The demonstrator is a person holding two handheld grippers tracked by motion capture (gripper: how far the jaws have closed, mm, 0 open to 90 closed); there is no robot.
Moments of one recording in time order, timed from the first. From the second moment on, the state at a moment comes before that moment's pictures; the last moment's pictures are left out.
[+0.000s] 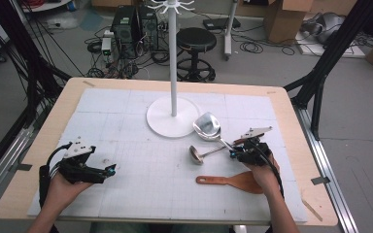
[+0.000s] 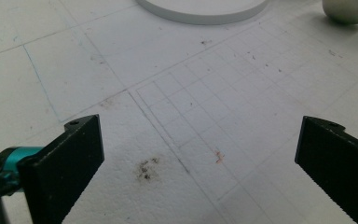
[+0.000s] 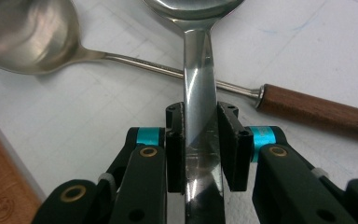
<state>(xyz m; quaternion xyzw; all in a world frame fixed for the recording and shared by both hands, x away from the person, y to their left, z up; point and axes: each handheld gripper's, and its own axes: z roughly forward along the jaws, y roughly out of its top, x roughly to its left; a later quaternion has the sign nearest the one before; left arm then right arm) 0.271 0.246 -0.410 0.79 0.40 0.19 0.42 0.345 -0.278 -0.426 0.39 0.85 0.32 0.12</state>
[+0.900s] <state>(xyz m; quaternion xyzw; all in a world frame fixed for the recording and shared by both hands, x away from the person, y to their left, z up) 0.269 0.248 -0.404 0.79 0.40 0.20 0.43 0.325 -0.199 -0.377 0.25 0.89 0.38 0.09</state>
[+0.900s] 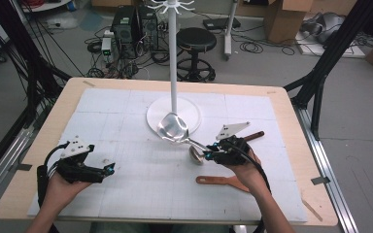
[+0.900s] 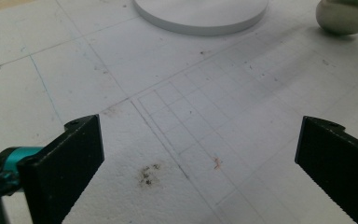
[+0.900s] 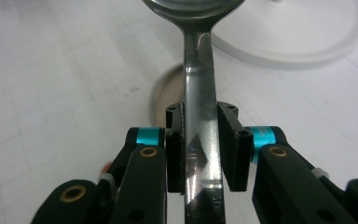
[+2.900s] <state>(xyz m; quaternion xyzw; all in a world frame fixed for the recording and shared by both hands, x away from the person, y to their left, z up) 0.265 0.252 -0.402 0.79 0.38 0.19 0.44 0.308 -0.064 -0.431 0.10 0.94 0.31 0.02</state>
